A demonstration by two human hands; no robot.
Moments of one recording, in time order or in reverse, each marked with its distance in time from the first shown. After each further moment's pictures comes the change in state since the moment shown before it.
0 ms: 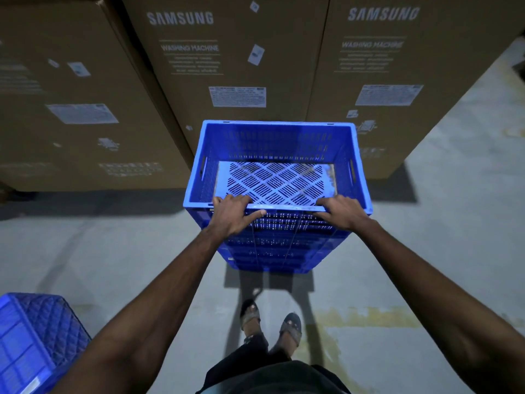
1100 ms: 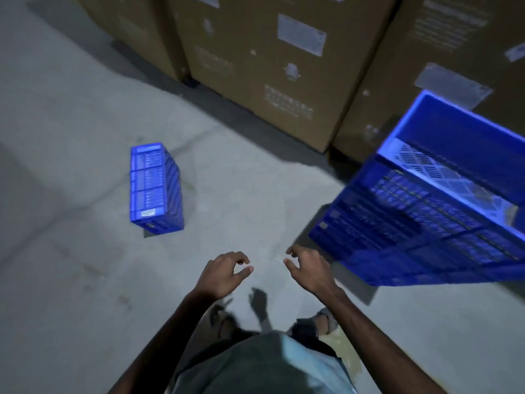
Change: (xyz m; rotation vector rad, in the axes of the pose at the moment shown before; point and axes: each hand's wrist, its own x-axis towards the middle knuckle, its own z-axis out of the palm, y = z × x) left_hand -0.490 -0.169 0.103 -0.580 0.023 -0.695; right_hand -0.159 -0.429 0.177 0.233 -0.205 -0.400
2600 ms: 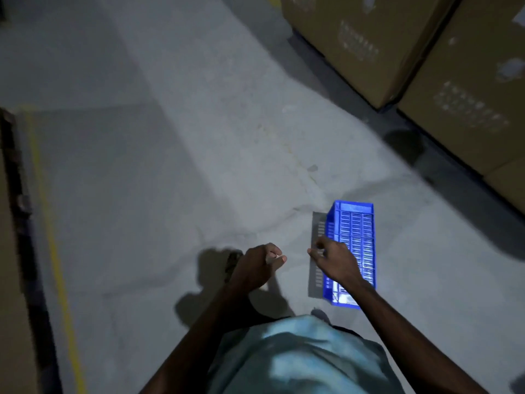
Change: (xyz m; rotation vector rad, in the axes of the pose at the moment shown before) left_hand 0.118 -0.708 -0.614 -0.347 0.268 -0.280; right_hand 0.494 -0.840 0.282 0.031 -0.202 -0.145
